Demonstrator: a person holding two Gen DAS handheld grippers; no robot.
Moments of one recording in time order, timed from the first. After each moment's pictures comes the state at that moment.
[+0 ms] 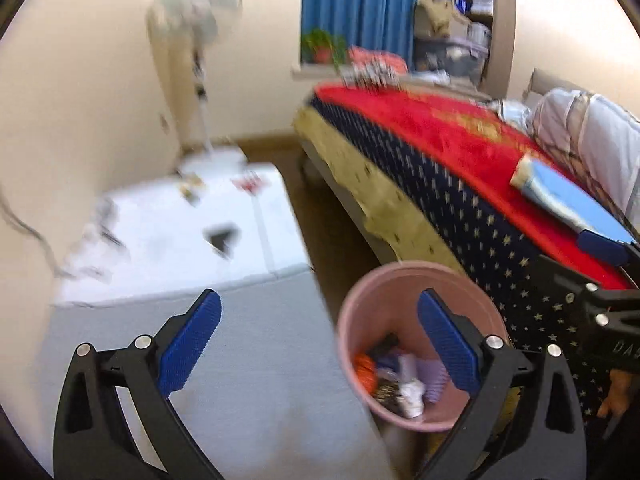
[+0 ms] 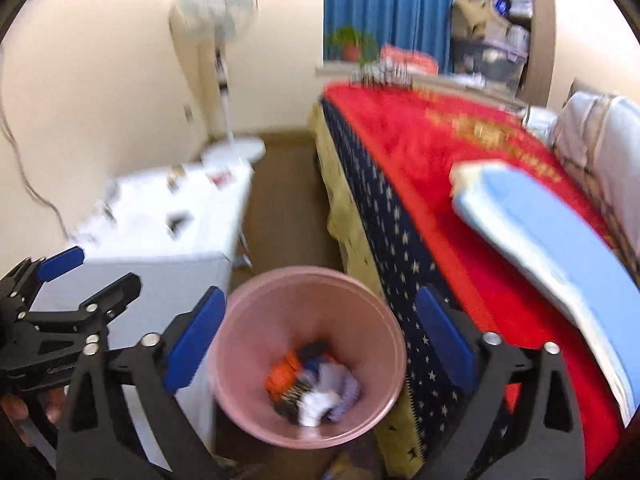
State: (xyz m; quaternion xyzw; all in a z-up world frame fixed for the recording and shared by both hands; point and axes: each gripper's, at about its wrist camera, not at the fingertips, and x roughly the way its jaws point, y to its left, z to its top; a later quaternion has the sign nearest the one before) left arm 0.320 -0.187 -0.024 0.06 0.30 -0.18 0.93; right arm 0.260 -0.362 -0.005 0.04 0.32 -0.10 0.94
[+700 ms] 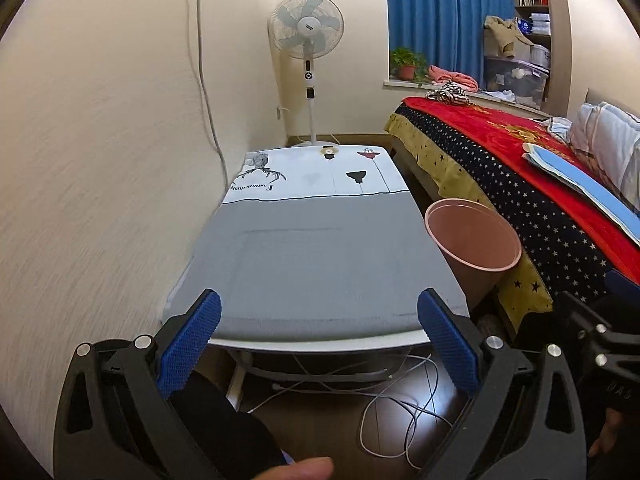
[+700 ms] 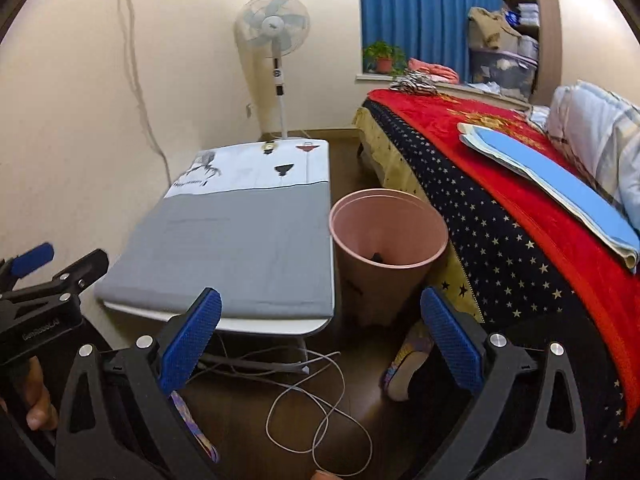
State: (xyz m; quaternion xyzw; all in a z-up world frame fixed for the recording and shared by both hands) left arm 0.062 -0.024 -0.005 0.04 0.30 -0.04 0.95; right arm 0.010 -0.205 -0.014 0.04 0.31 -0.05 0.95
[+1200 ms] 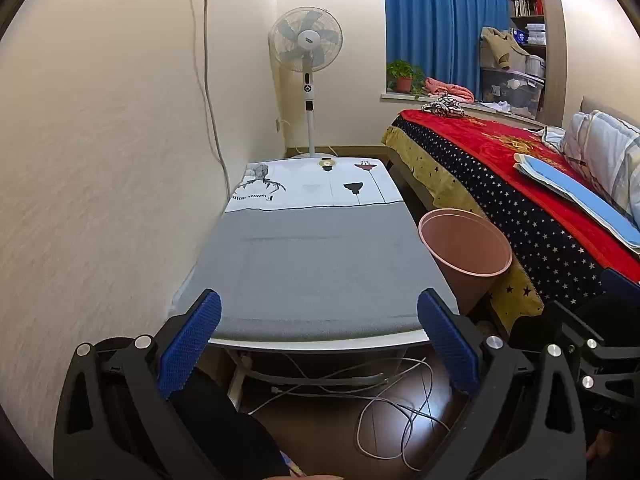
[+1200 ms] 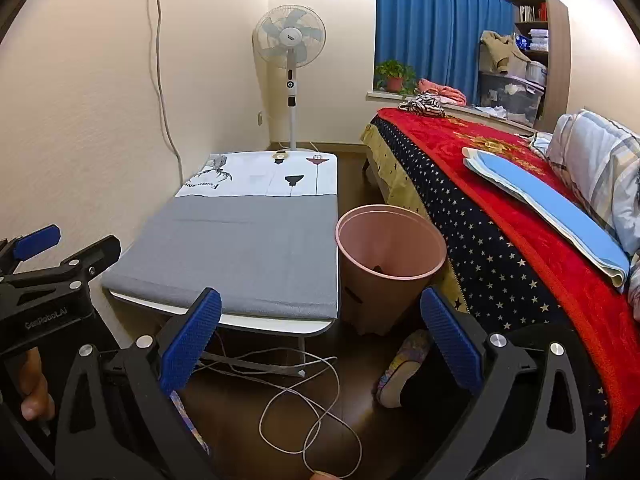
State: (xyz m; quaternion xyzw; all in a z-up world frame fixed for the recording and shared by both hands) left arm 0.035 -0.019 0.007 0.04 0.28 -0.04 0.96; right arm -0.013 -0.191 -0.001 0.01 0.29 -0.04 0.96
